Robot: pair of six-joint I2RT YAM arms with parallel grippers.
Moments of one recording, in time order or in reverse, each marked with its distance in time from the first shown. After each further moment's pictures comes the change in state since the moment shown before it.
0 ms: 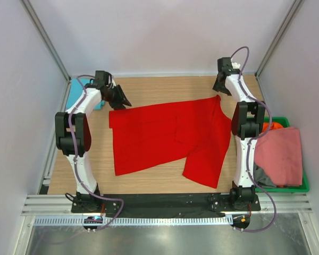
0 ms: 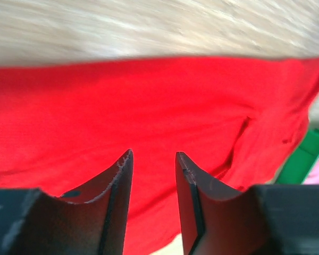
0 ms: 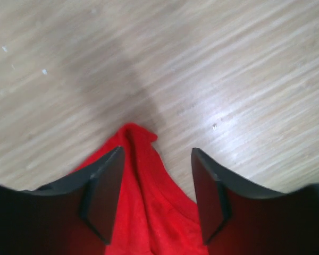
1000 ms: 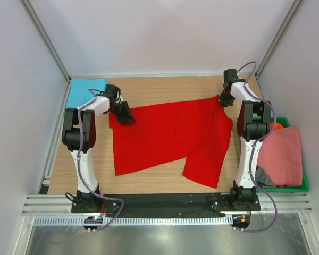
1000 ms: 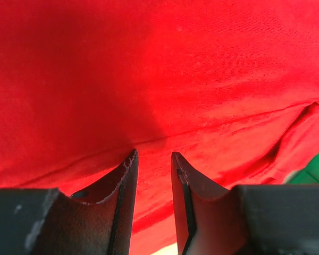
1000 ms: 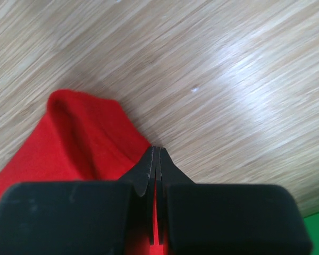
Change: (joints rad) left arm -0.060 0.058 -0.172 0.047 0.011 -0.016; right arm -0.069 -0.093 -0.314 0.074 -0.164 0.107
